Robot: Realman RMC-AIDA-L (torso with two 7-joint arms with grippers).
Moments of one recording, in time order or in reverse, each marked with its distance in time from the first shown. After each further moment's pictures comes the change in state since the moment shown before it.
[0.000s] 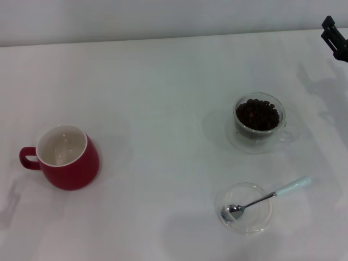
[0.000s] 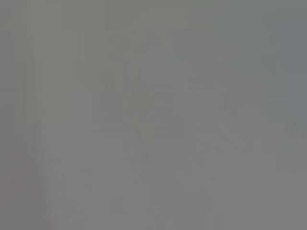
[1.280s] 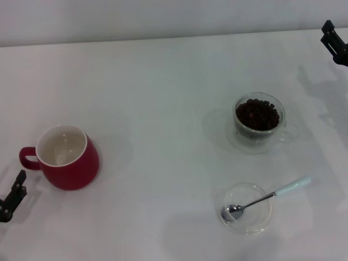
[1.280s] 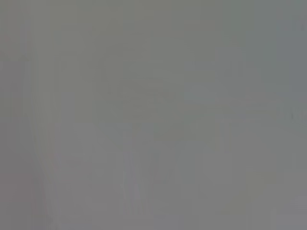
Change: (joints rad) left arm -0.103 0.005 0.025 -0.037 0.115 -0.183 0.166; right arm -0.010 0.004 -0.003 0.000 -0.001 0.002 0.000
